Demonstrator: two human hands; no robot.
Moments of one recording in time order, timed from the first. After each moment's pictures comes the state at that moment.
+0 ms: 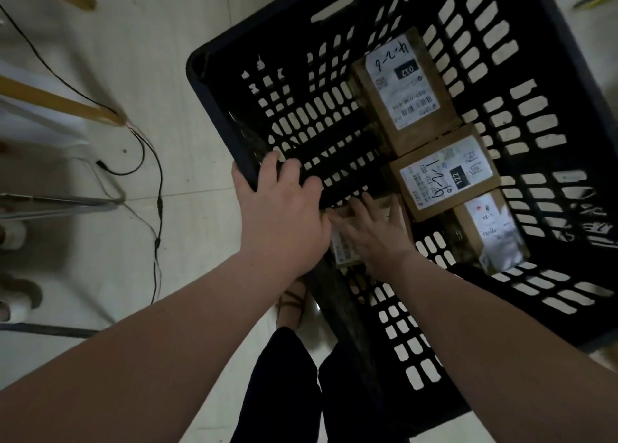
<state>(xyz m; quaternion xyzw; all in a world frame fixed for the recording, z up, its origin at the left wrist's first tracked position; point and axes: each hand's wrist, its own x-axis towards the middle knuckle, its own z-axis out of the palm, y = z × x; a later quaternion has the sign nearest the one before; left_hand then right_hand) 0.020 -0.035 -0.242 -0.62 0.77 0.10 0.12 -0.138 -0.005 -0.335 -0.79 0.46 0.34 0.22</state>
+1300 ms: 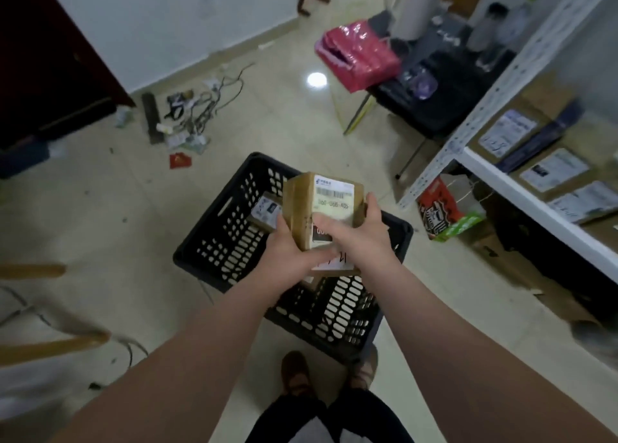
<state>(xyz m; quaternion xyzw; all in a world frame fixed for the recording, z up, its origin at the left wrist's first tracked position) -0.049 -0.020 -0.011 -0.45 0.61 0.65 -0.05 -0.171 0.050 0.013 -0.13 0.76 -0.48 0.42</state>
